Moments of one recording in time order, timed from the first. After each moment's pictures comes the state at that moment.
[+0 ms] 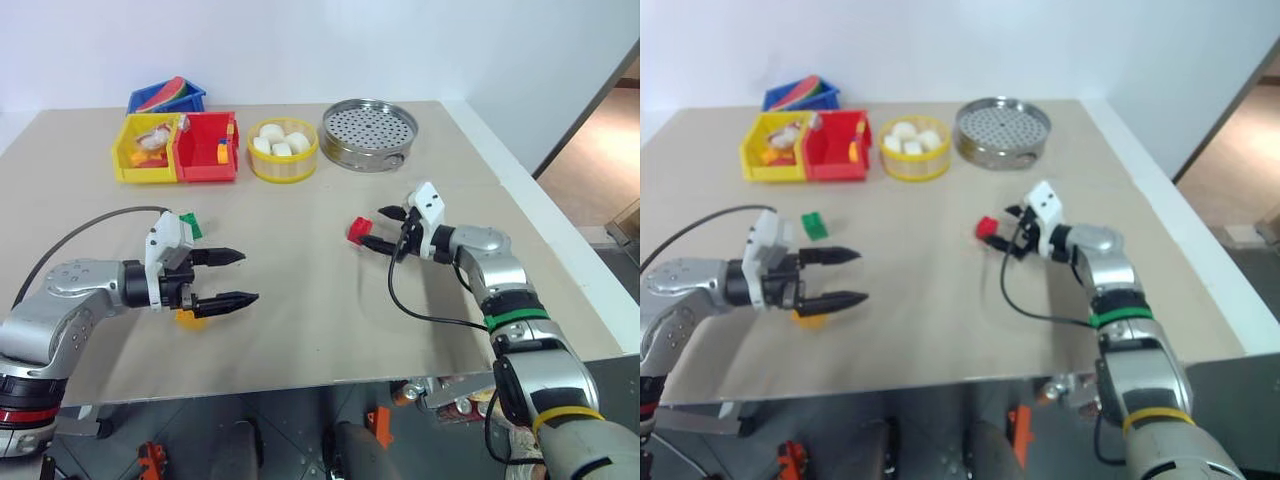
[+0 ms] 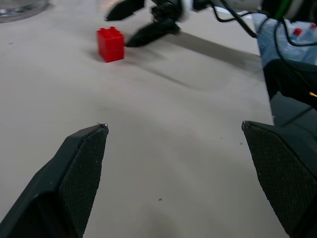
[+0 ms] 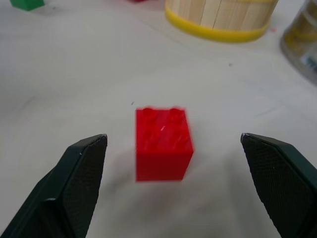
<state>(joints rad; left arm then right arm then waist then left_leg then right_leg) -0.33 0.80 0.08 -0.22 -0.64 0.57 -1.13 -0.91 -0.47 0.07 0.84 0.14 -0.01 0.96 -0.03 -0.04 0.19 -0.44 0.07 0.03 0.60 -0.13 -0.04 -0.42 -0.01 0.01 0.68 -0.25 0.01</state>
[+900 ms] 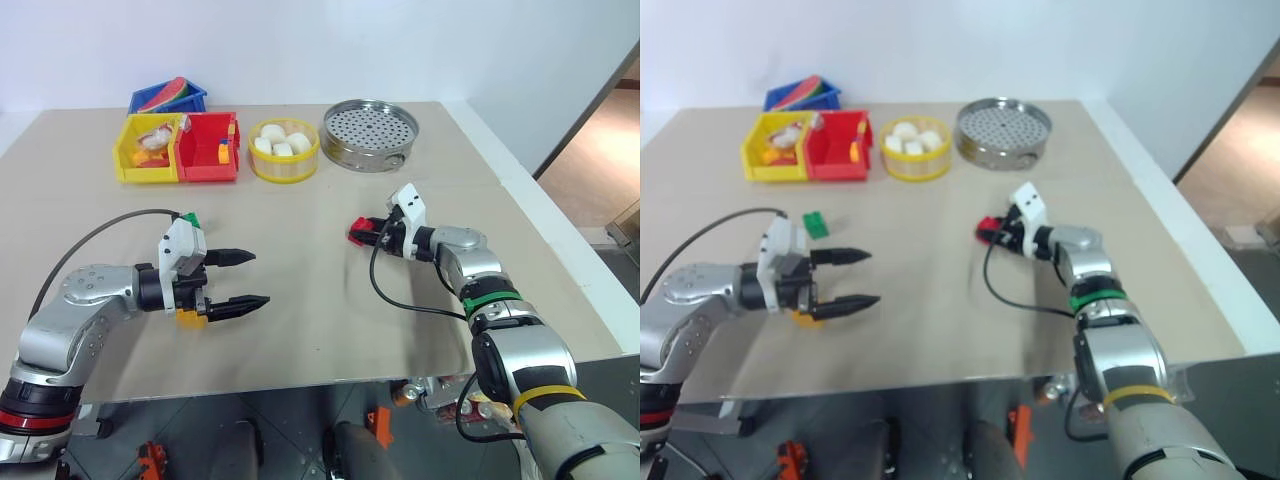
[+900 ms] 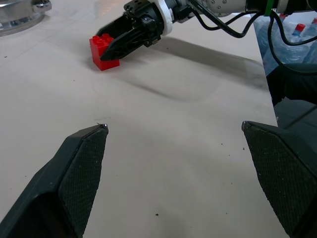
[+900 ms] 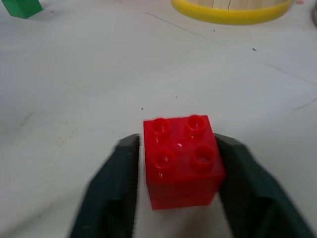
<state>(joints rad) -0.31 0.73 0.06 -0.25 -0.58 0.50 -1.09 -1.01 -0.38 0.04 1.09 0.10 -0.02 0.96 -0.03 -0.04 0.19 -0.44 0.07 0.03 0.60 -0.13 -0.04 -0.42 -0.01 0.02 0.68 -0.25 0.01</state>
